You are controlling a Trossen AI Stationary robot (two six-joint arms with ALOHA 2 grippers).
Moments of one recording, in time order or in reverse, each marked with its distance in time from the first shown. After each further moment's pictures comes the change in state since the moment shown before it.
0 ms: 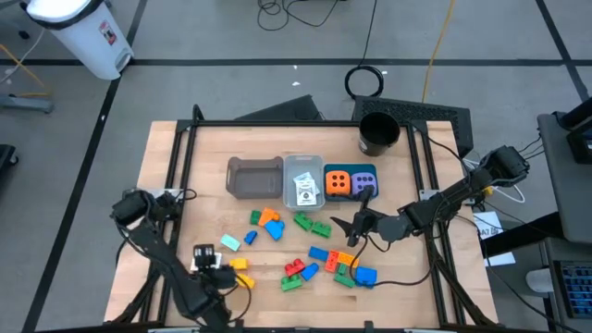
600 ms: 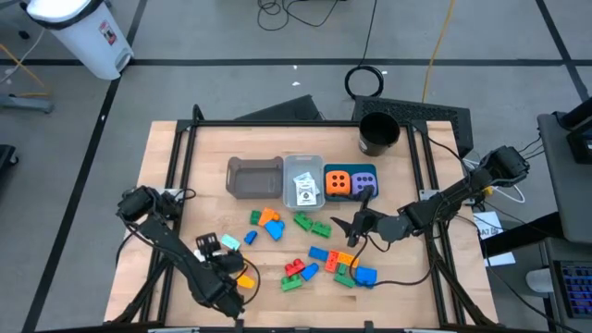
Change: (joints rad) left arm 0.112 -0.001 -0.005 -0.047 -0.055 -0.150; right arm 0.001 0.000 0.000 -0.008 -0.001 0.027
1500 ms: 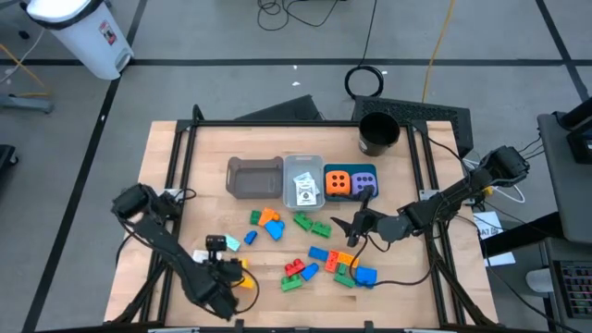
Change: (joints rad) left arm -0.046 -0.065 -0.118 0.163 -0.054 0.332; right arm 0.000 0.000 0.000 -0.001 0.000 0.002
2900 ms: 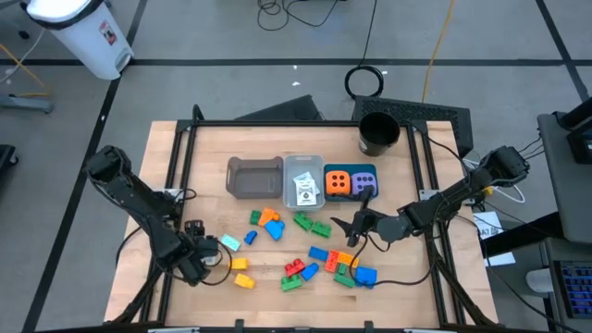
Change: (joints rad) left arm -0.042 -0.456 -0.627 0.469 0.112 -0.162; right arm 0.000 0.000 0.000 -0.015 -0.001 0.026
